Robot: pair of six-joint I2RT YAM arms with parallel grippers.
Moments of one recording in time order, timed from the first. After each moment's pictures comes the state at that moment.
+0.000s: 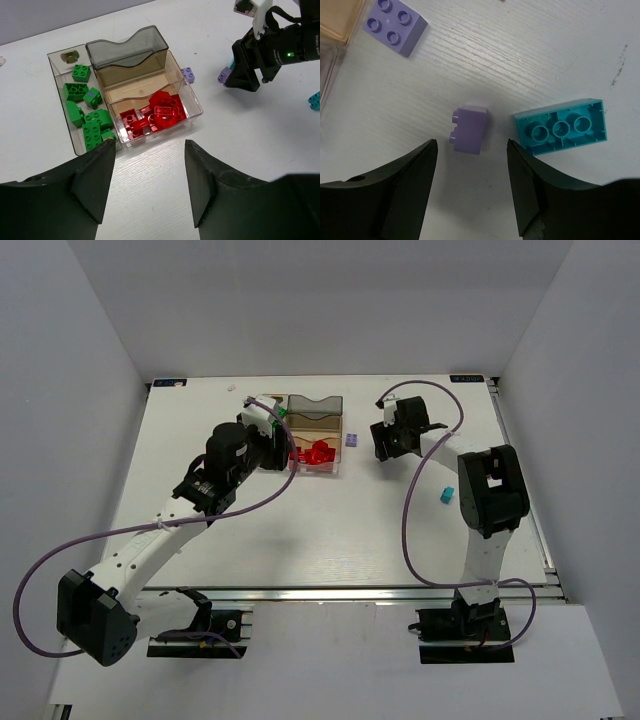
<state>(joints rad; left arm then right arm) -0.54 1.15 0.96 -0.05 -0.06 -0.06 0.30 1.96 1.32 -0.19 -0.15 -0.14</state>
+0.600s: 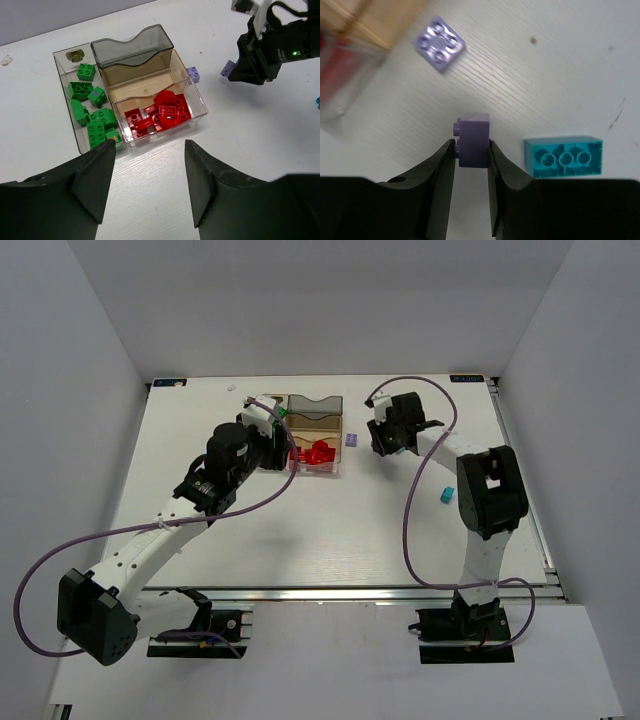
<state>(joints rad) -0.54 1.16 0.95 -0.05 -0.08 -0.05 0.32 2.00 1.36 -0.19 -0.20 -0.25</state>
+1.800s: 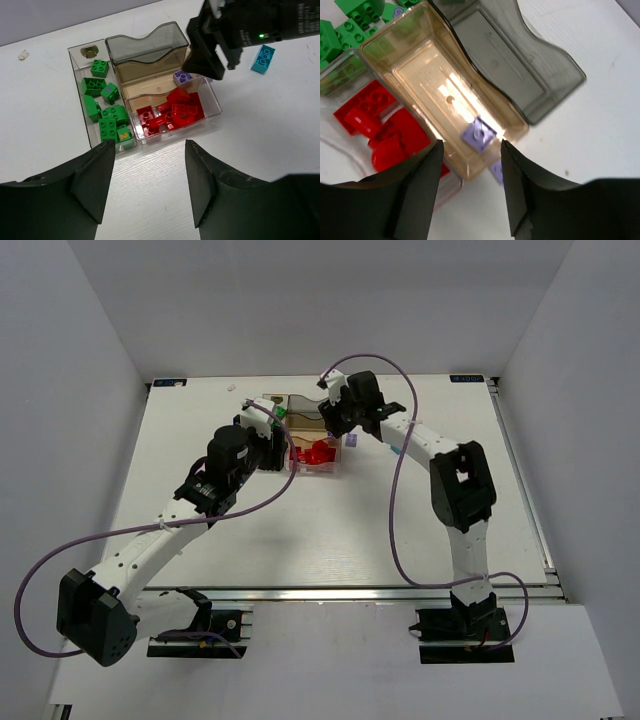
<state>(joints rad) -0.54 1.15 0.93 -0.03 -0.14 -0.03 0.51 2.16 1.77 -0.23 -0.24 -0.31</state>
